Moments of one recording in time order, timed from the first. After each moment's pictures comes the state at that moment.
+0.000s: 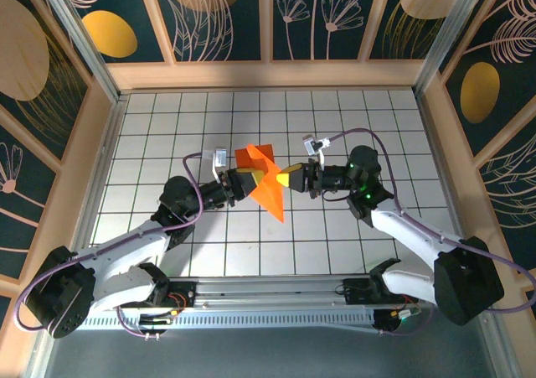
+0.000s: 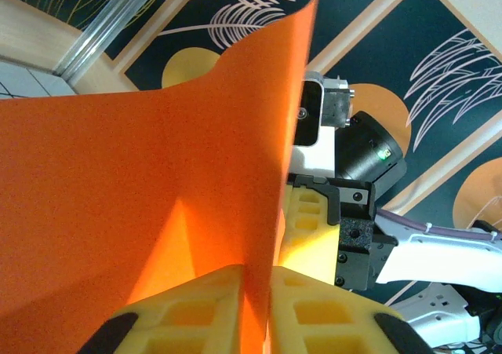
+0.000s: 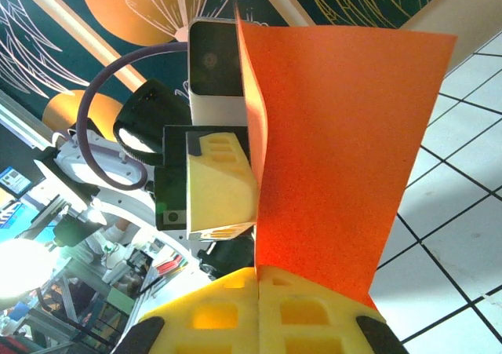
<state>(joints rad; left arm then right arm) -0.69 1.10 0.45 0.83 0.50 -0.92 0.52 1.16 0.61 0.61 -1.05 0.76</state>
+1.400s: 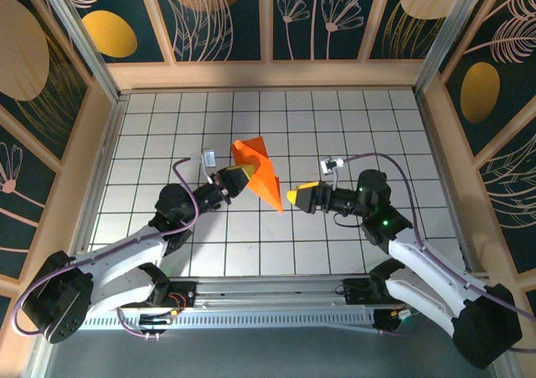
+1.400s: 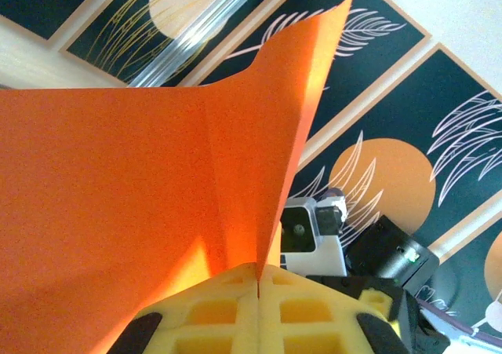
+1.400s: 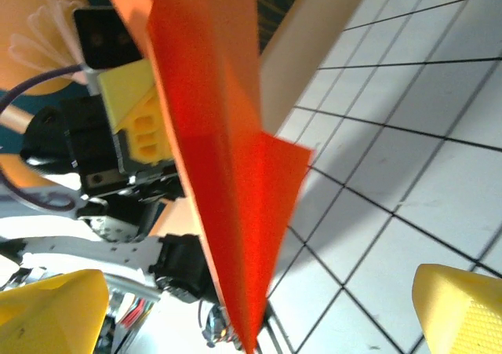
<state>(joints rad) -0.69 1.06 0.38 0.91 0.33 -0.95 0.56 0.84 0.44 0.26 -0.76 0.78</state>
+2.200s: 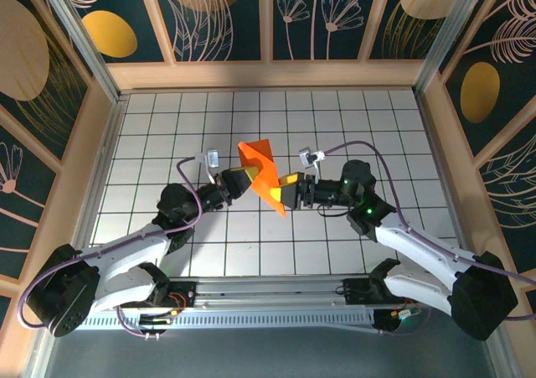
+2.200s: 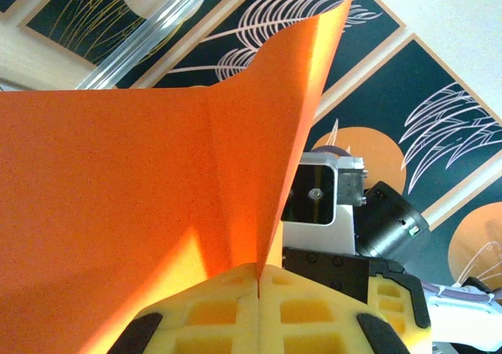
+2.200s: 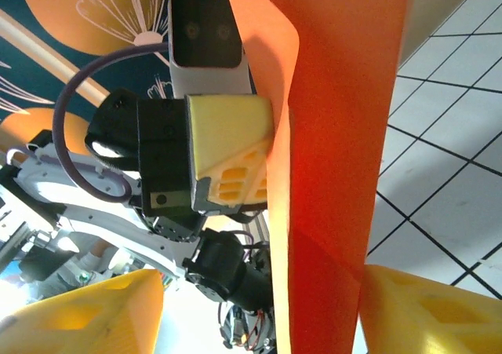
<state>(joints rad) -0.69 1.11 0.38 0.99 0.40 -1.00 0.67 1.02 0.56 0.43 -0.78 0.73</state>
